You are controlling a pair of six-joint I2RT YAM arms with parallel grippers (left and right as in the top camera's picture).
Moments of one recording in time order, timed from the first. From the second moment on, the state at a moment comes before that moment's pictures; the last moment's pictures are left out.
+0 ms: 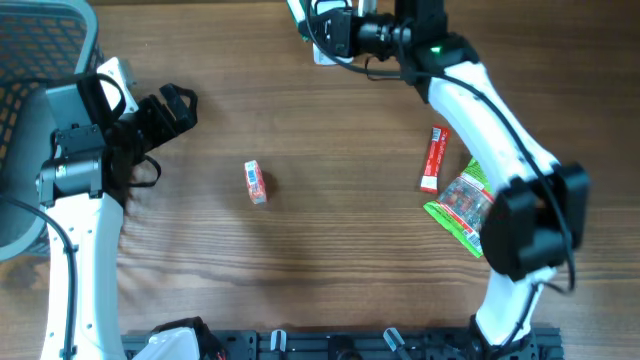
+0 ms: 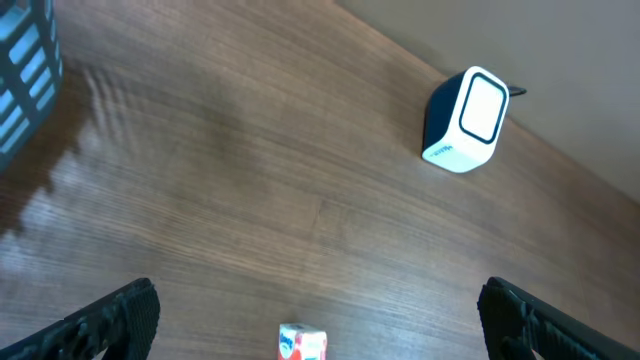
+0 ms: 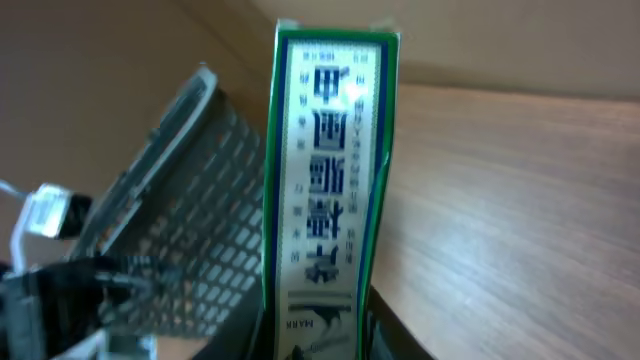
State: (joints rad) left arm 0.20 1.29 1.16 -0.65 0.32 -0.36; right arm 0.33 2.06 1.74 -0.03 -0.86 0.50
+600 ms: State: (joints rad) left arm 0.20 1.29 1.16 -0.65 0.32 -0.36; right arm 0.19 2.50 1.74 0.61 -0.95 1.03
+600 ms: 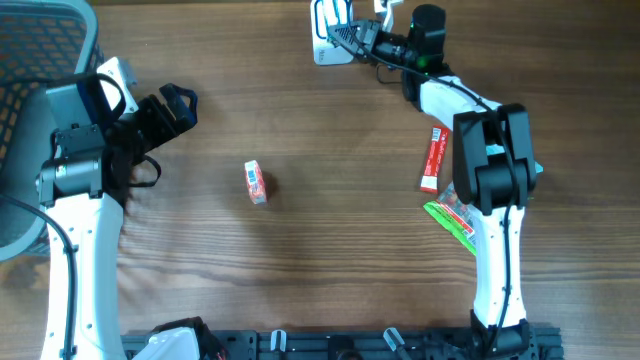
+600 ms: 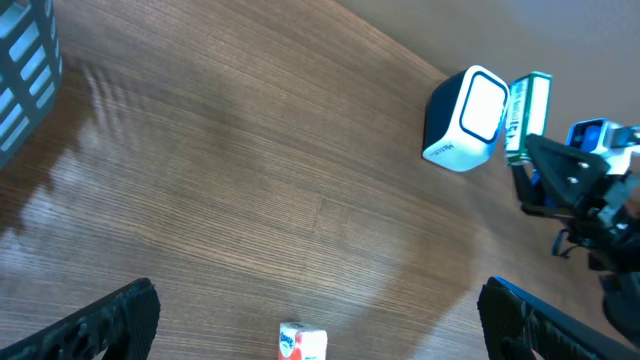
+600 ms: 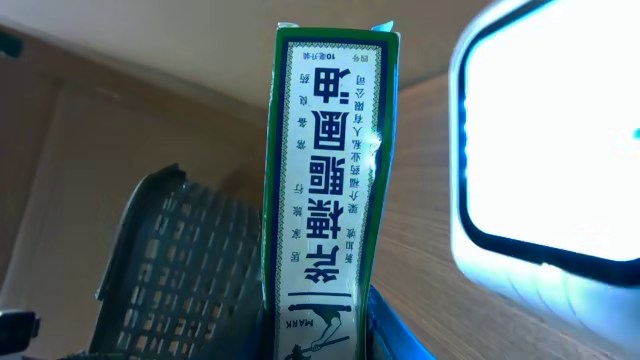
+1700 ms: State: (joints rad) left arm 0.20 1.29 1.16 -0.65 0.32 -0.36; right arm 0.20 2.40 1.74 0.28 -0.84 0.96
